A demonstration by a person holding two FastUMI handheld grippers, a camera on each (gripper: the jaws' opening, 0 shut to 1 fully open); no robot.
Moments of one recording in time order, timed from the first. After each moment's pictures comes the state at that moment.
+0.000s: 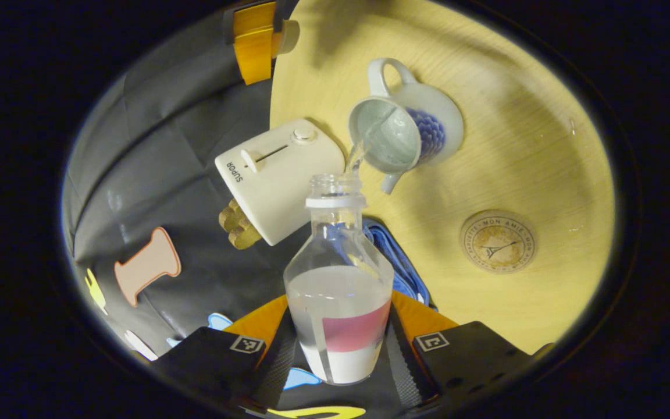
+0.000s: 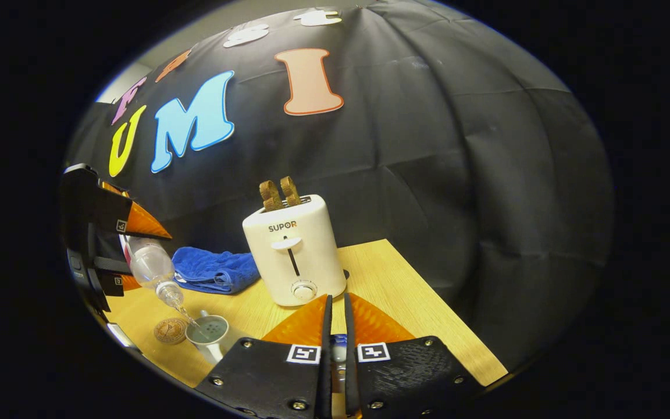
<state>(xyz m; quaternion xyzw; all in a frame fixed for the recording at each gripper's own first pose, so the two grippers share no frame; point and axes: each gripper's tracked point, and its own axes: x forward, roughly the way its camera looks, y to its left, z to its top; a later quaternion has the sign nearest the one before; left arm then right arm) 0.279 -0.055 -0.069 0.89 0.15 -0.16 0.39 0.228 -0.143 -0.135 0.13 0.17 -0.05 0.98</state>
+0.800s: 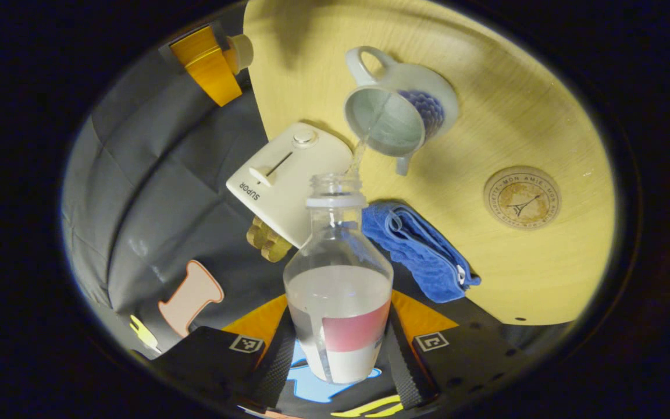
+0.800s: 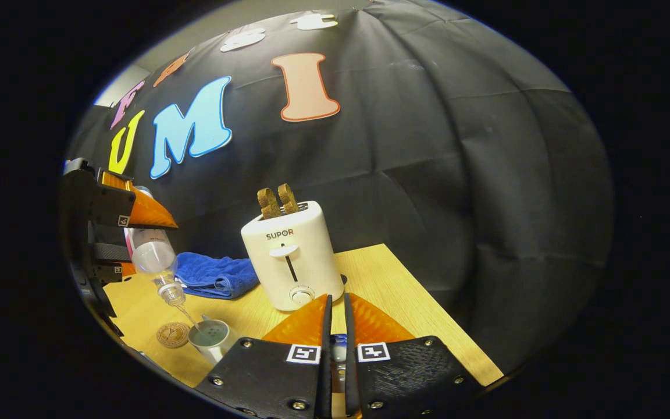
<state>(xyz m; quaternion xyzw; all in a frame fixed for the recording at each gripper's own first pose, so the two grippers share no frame) 0.282 -0.073 -0.050 0.94 0.09 -0.13 0.29 0.226 -0.147 -0.127 0.13 0.17 -0.05 0.98</state>
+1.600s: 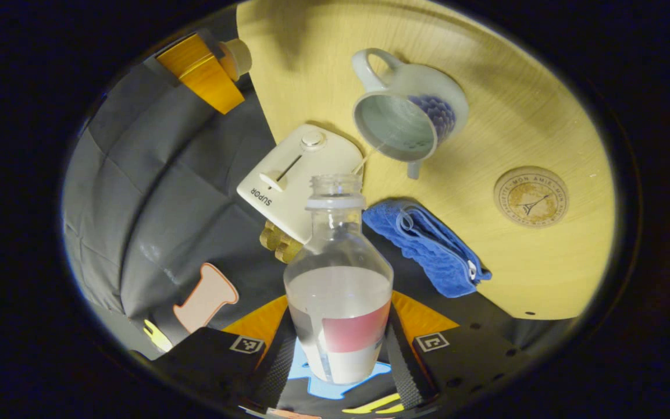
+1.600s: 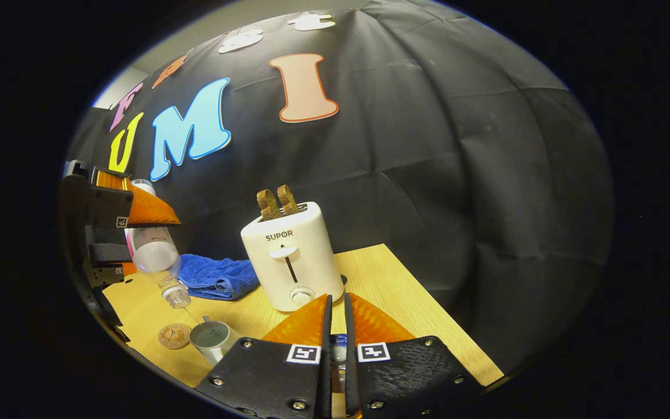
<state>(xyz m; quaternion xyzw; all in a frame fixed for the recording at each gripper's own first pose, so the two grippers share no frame) 0.279 -0.084 -0.047 0.95 0.07 -0.11 0.28 0.227 -0.148 -0.126 0.13 0.16 -0.05 0.98</state>
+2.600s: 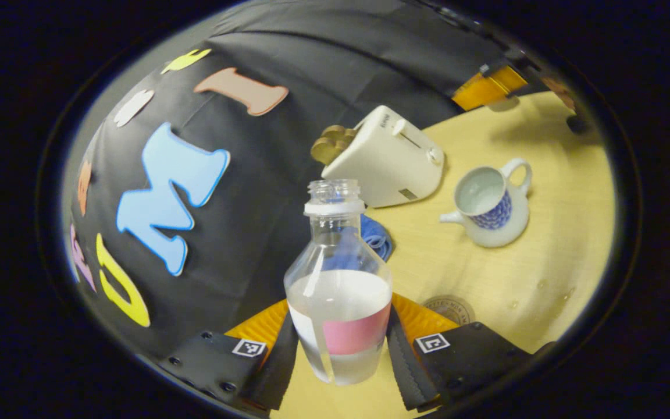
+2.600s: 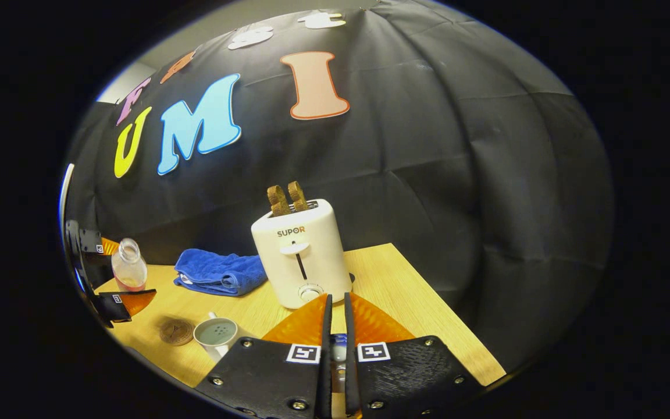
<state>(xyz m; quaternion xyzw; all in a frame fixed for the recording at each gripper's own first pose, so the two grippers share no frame) 0.274 -0.014 -0.134 0.50 0.12 -0.06 0.86 0.227 -0.135 -0.127 0.12 0.17 -0.03 0.98</state>
